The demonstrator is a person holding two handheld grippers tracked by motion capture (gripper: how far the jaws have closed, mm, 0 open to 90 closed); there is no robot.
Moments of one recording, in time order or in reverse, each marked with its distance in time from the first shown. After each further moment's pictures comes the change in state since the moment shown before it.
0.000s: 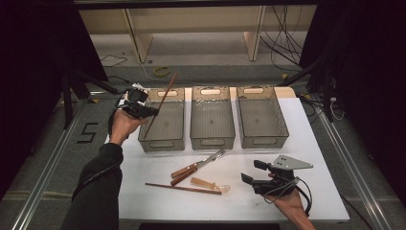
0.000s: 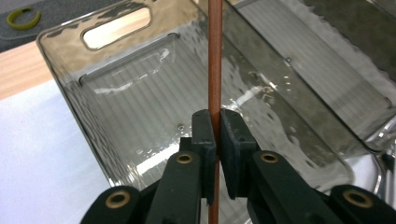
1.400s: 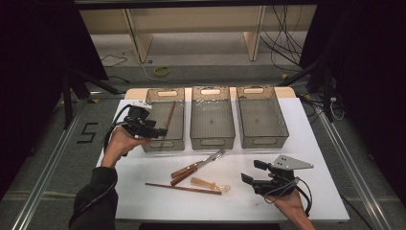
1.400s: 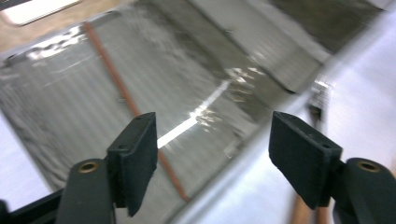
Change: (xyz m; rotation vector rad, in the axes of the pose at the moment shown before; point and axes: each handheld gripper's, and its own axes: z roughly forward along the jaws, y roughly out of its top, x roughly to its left) left arm -0.042 -0.045 -0.025 -0.013 -0.163 0.105; right arm 0.001 0.000 -0.001 -0.004 0.002 0.002
